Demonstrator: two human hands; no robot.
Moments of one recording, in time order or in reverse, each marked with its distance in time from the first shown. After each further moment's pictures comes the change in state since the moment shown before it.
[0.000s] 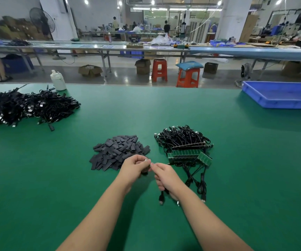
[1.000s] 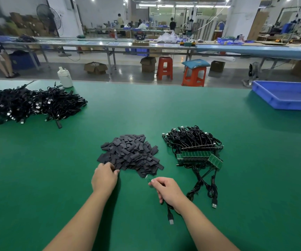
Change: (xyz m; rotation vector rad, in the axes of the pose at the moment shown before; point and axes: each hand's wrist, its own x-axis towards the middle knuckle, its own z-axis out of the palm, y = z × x) left_hand 0.031 -0.068 -0.112 1.021 0.495 -0.111; right_hand 0.004 0.043 0.019 -0.289 -0.011 0.021
